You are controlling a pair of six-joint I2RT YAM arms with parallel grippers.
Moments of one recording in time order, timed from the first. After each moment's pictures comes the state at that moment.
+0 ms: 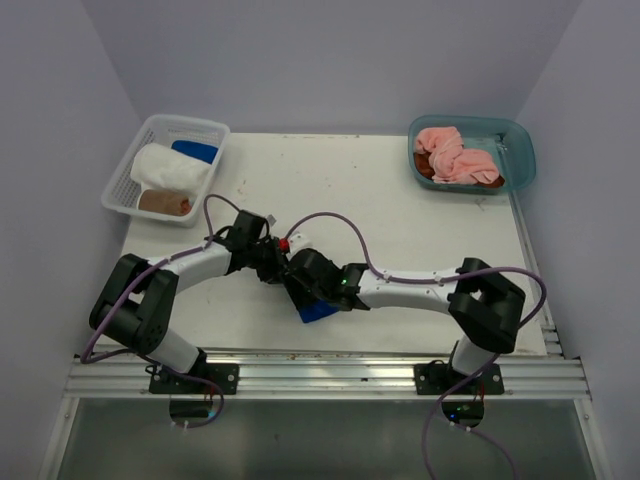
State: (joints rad) left arm -0.43 1.54 0.74 -0.22 0.45 -0.82; right arm 1.13 1.67 1.03 -0.19 0.27 0.42
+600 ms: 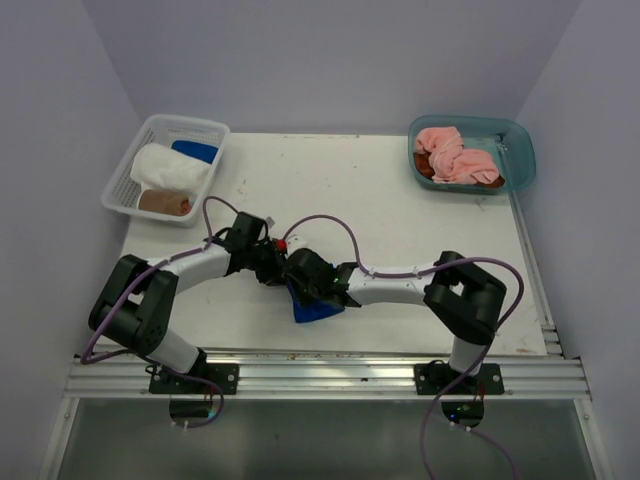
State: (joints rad) left arm -0.43 1.53 0.72 -0.23 0.45 -0.83; right arm 1.11 1.81 1.08 -0.14 0.22 0.44
